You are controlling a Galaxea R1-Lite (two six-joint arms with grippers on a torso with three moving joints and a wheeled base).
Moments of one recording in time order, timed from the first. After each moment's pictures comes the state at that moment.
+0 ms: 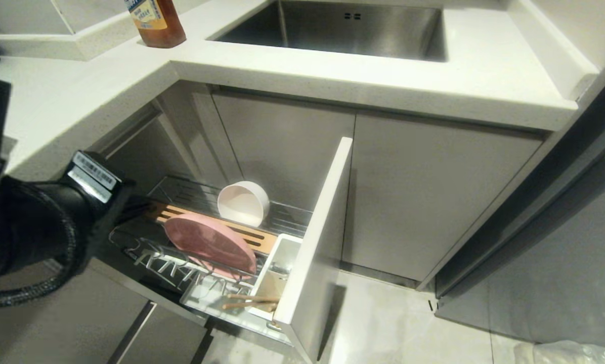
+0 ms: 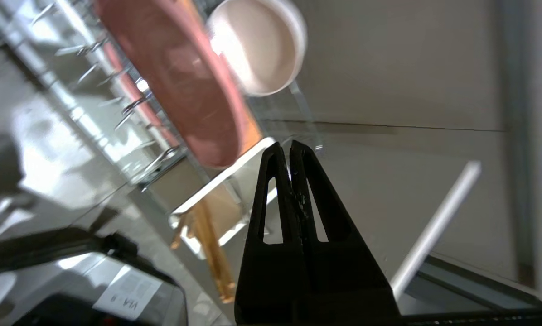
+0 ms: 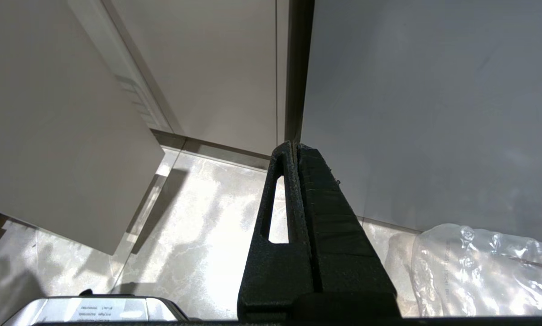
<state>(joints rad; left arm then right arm) -0.70 1.23 -1.08 0.39 0.62 -1.20 0.00 0.00 0.00 0.00 0.00 0.01</state>
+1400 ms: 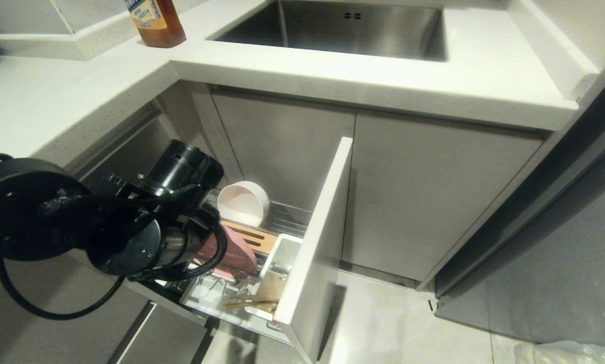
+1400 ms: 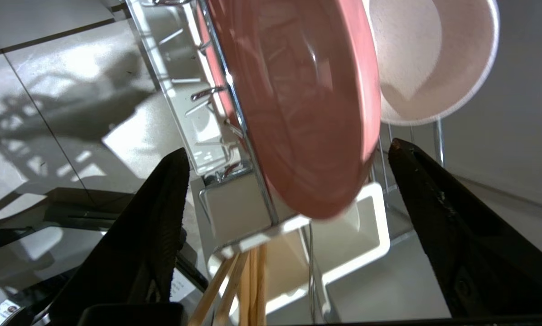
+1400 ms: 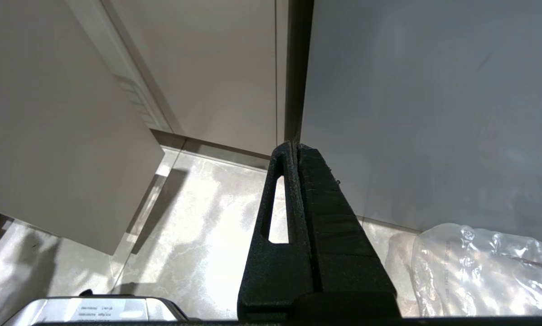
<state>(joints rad) -0.60 1.62 -1.13 0.42 0.64 -1.43 0.00 0.00 0.00 0.00 0.00 0.01</state>
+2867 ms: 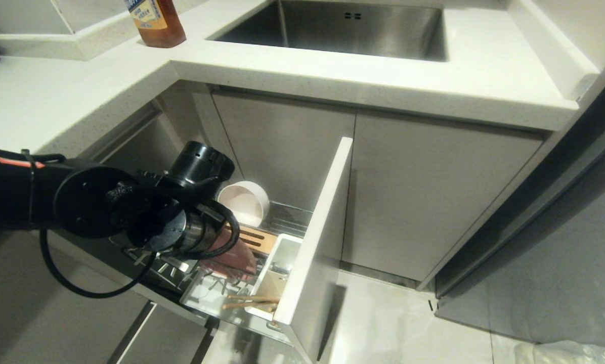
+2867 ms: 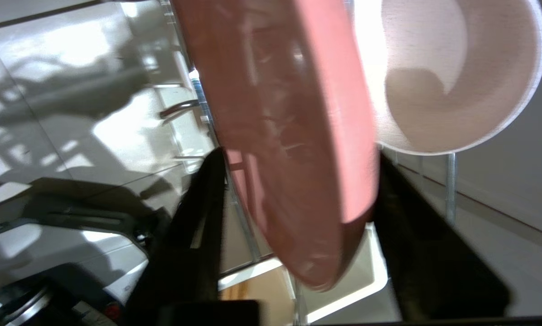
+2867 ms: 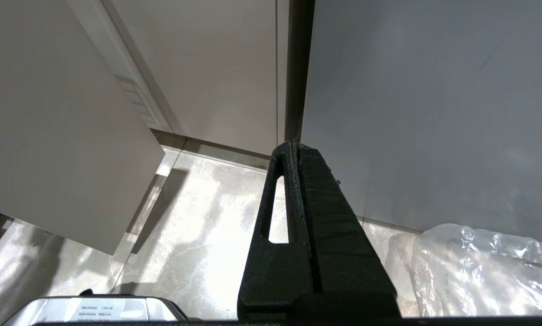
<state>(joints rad) -0.51 1.73 -1.18 0.34 0.53 -1.39 0.00 0.00 0.00 0.00 0.00 0.01</state>
